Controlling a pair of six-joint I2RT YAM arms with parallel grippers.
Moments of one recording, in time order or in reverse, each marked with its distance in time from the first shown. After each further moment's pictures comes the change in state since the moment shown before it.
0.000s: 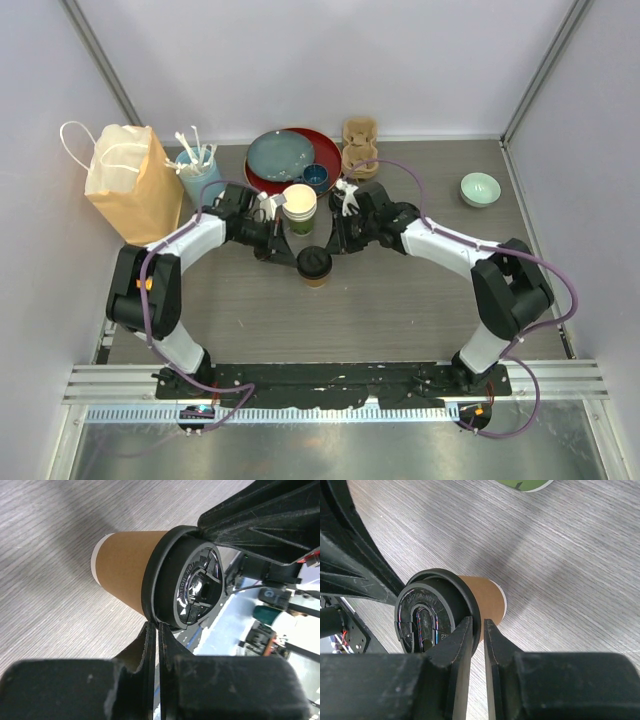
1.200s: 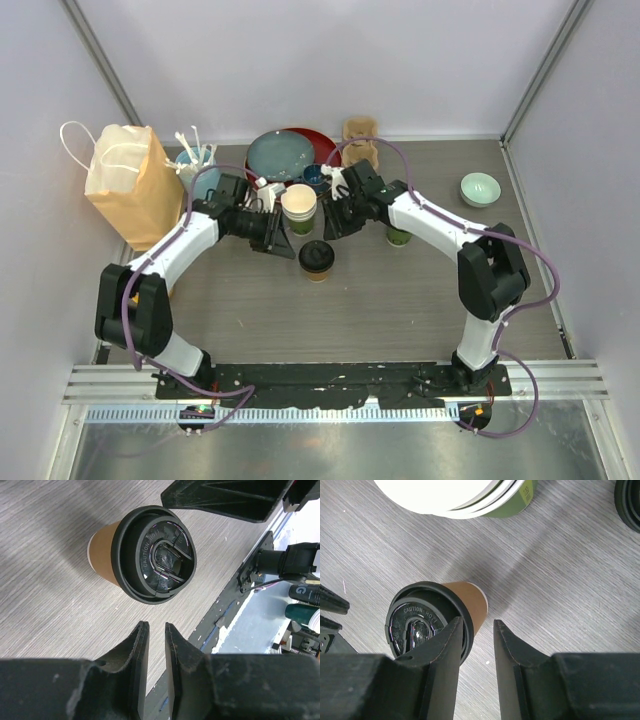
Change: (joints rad) left arm -0.019 -0.134 0.066 -0.102 -0.091 0.127; right arm -0.006 0.152 0.344 -0.329 0.073 -0.222
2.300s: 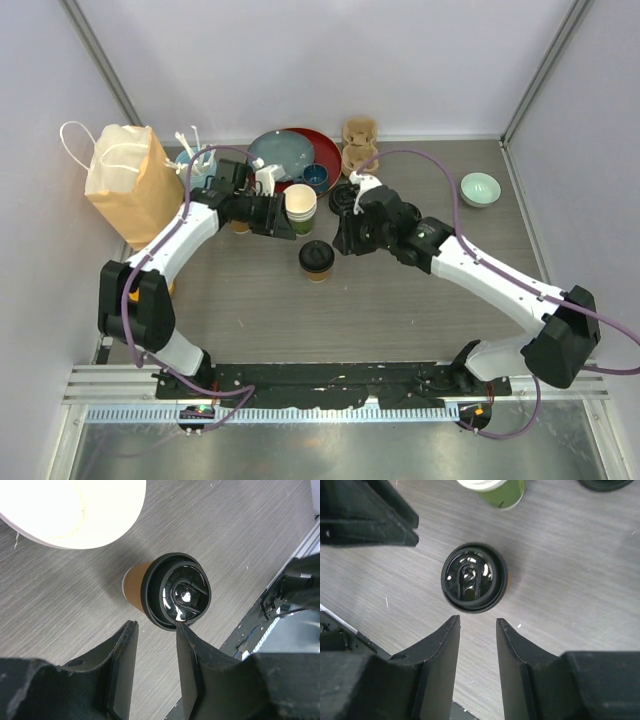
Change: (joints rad) left arm 0.000 0.024 0.117 0.019 -0.127 0.021; right arm 0.139 -0.465 -0.255 0.034 0.323 0.282
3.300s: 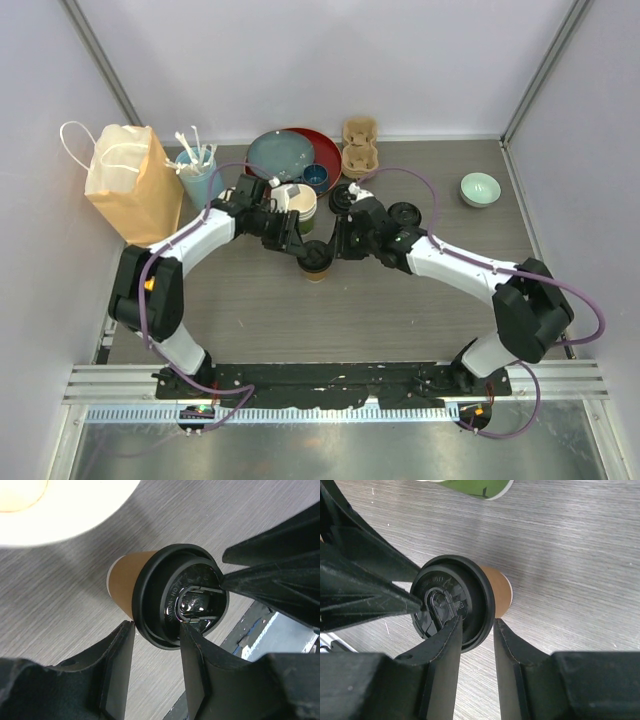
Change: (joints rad) left arm -0.074 0.098 -0.087 0.103 -0.003 -0.053; right arm -0.013 0.162 -0.176 0.289 -0.032 0.207
